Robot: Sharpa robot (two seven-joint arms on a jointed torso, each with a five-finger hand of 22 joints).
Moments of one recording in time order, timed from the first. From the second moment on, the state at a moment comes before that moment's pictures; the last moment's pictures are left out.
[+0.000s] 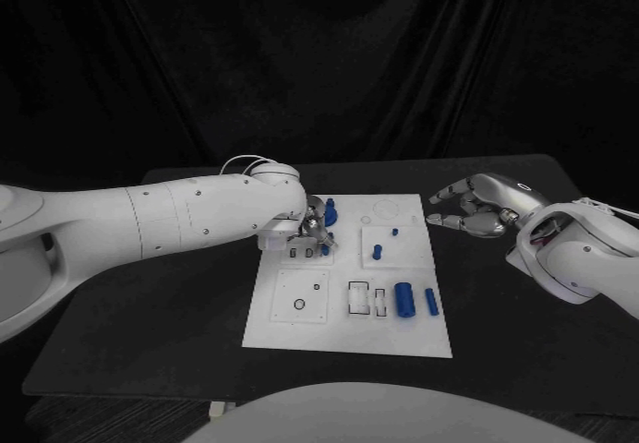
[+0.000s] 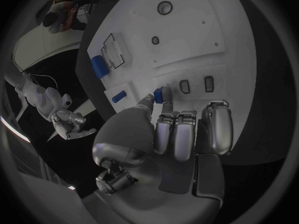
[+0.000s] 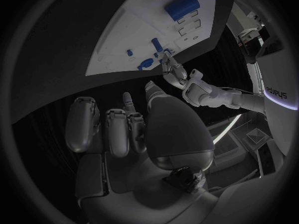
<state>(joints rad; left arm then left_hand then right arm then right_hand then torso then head) 1.30 -0.53 -0.22 1.29 -1.02 0.23 -0.59 1.11 0.16 -0.01 0.08 0.20 0.93 0.04 0.39 0.95 1.47 -0.02 1.57 1.31 1.47 -0.06 1.57 1.31 0.07 1.37 0.06 1.44 1.31 1.30 -0.99 -0.25 1.65 -1.37 -0.45 -0.13 1.30 -0.02 0.09 0.28 0.14 0.83 0.08 0.09 0.13 1.47 -0.02 1.57 1.31 1.46 -0.08 1.49 1.31 0.05 1.45 0.04 1.28 1.31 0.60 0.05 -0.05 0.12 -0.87</state>
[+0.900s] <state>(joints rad) 1.30 -0.56 -0.22 1.29 -1.02 0.23 -0.59 0.98 0.02 0.43 -0.05 0.40 0.96 0.05 0.31 1.04 1.46 -0.02 1.57 1.31 1.47 -0.06 1.57 1.31 0.07 1.37 0.05 1.42 1.31 1.30 -1.00 -0.25 1.65 -1.37 -0.44 -0.13 1.31 -0.02 0.09 0.27 0.14 0.83 0.08 0.09 0.12 1.47 -0.02 1.56 1.31 1.46 -0.08 1.48 1.31 0.05 1.45 0.04 1.27 1.31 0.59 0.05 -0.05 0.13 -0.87</state>
